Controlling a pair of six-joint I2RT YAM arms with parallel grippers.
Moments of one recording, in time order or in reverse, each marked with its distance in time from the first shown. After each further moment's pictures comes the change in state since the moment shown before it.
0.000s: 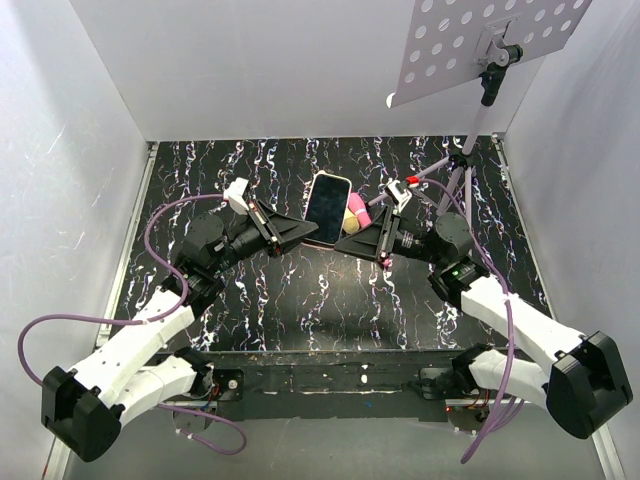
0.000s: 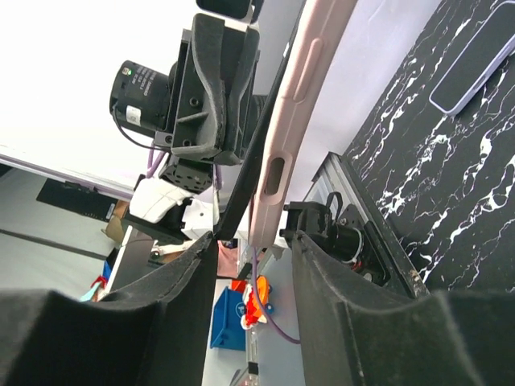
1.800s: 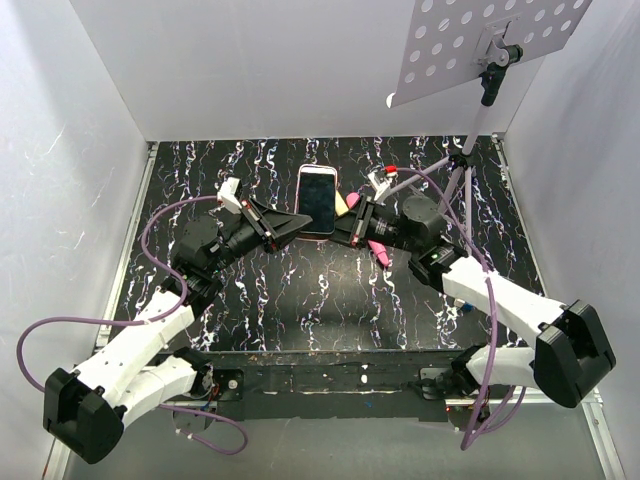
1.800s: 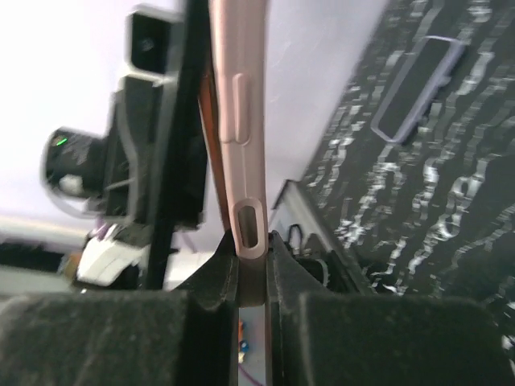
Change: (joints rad) left arm 0.038 -0.004 -0.042 0.092 0.001 -0.079; right arm 0.072 0.183 0.138 -0.042 0.151 -0.067
